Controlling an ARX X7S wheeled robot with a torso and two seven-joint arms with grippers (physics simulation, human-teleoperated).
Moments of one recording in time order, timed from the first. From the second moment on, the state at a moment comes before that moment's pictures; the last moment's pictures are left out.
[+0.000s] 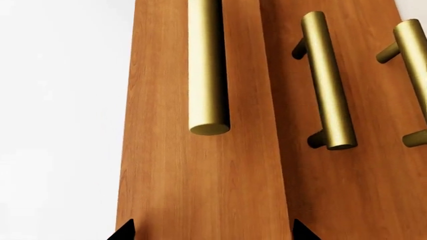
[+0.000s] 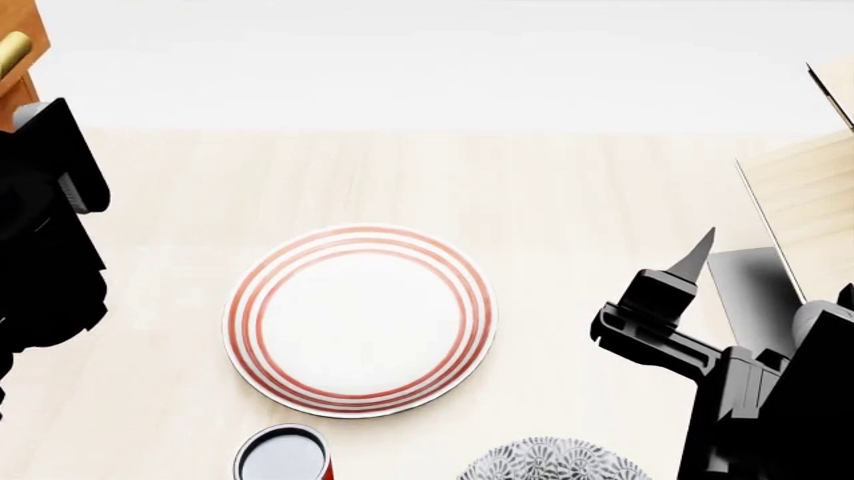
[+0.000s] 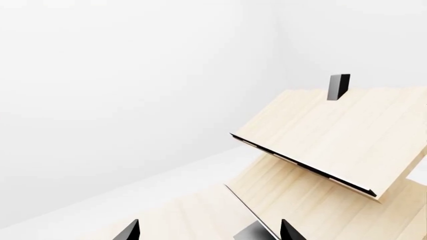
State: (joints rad) left arm -1.49 -0.06 1.41 -1.29 -0.02 -1.09 -0.05; right arm 0.36 0.29 0.03 -0.52 0.55 0.61 0.64
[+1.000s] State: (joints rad) left arm -1.51 -0.16 1.48 -1.28 -0.01 -1.14 -0.02; right arm 0.36 0.31 0.02 -0.54 0.57 0.61 0.65
